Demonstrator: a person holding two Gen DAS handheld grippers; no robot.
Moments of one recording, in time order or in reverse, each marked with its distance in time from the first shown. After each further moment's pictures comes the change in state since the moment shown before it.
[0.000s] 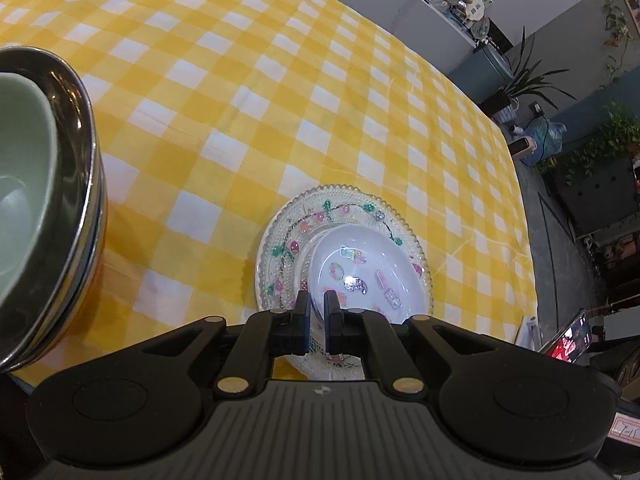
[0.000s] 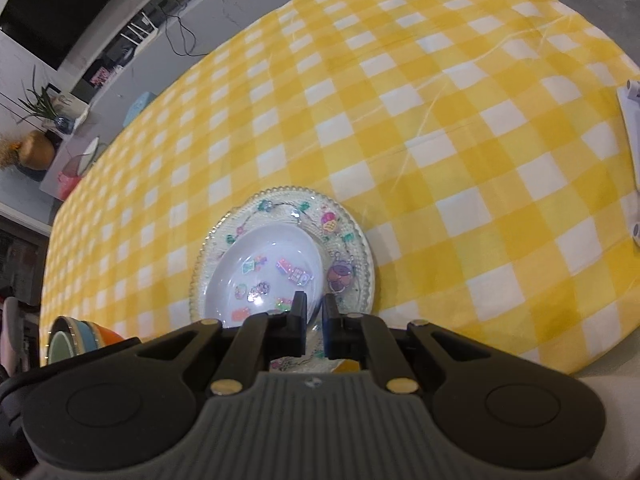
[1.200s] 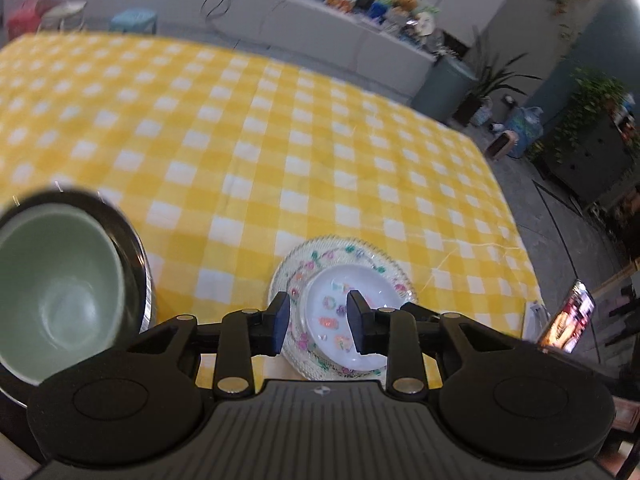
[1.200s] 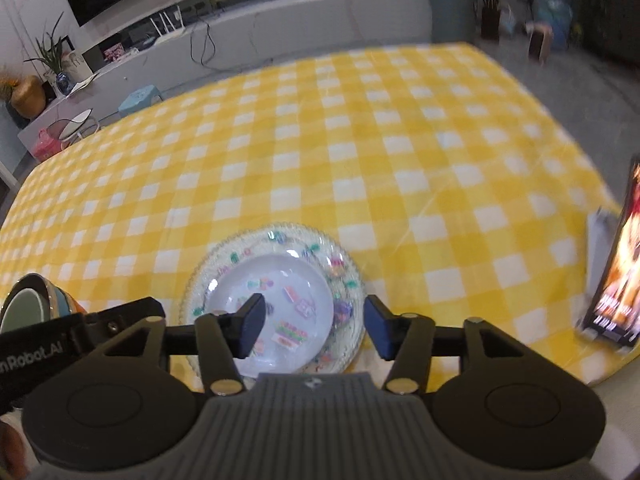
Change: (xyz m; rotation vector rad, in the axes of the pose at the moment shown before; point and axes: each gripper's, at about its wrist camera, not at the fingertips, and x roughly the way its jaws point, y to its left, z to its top) left arm -0.065 -0.026 -0.001 0.249 -0.164 0.045; right arm -0.027 0.059 -0.018 -0.289 -0.195 -0.178
